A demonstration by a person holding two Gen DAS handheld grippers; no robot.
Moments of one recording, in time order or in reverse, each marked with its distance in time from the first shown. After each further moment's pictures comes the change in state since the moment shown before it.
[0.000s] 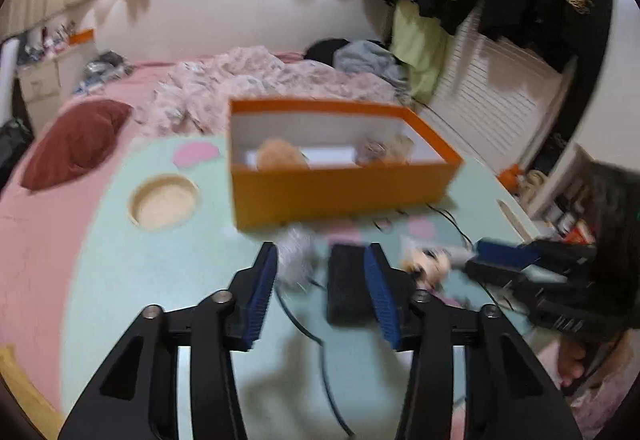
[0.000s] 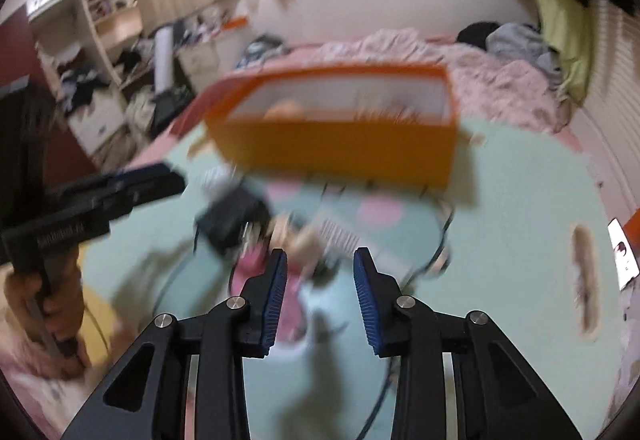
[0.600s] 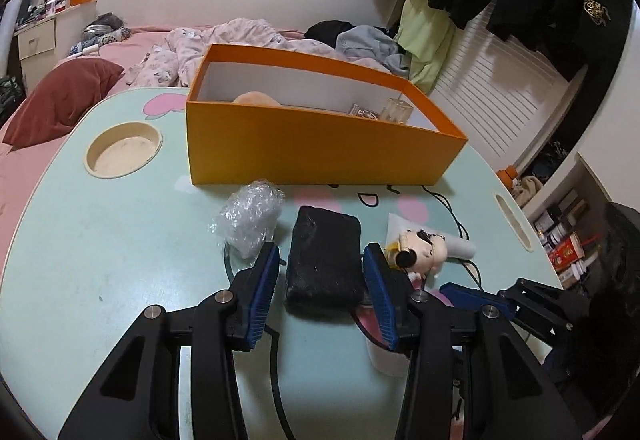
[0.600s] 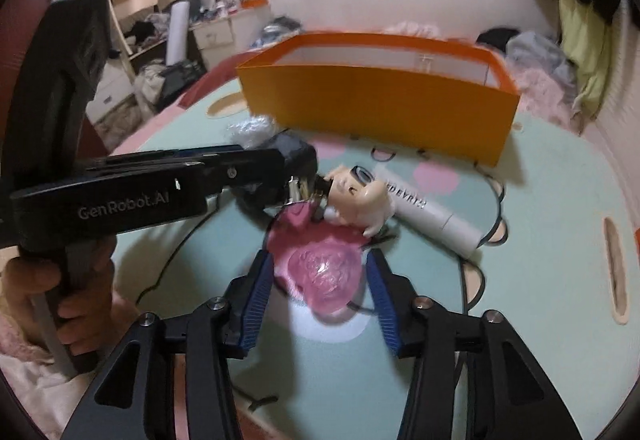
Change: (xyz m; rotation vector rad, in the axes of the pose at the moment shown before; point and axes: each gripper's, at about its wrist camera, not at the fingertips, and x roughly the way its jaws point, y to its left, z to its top) left arm 0.040 -0.008 -0.011 -0.080 0.050 0.005; right arm 0.023 0.037 -0.017 -0.089 0.018 -0.047
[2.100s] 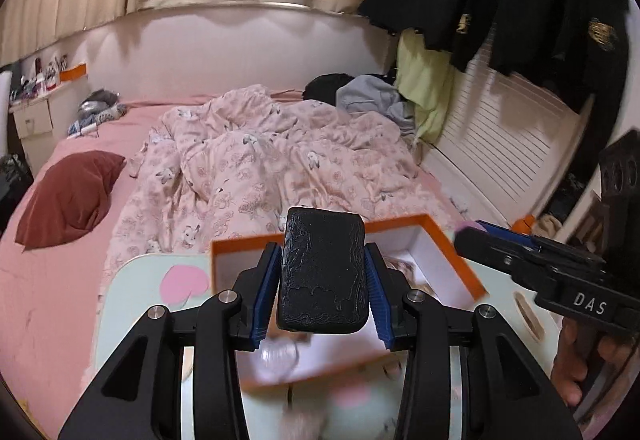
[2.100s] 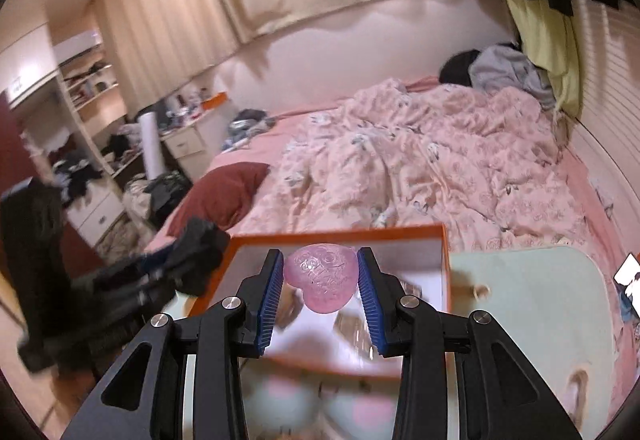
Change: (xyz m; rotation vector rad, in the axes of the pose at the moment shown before) left arm 0.012 0.007 0.148 0.108 -0.167 0.044; right arm -0.002 -0.098 0.167 0.312 -0.225 0.049
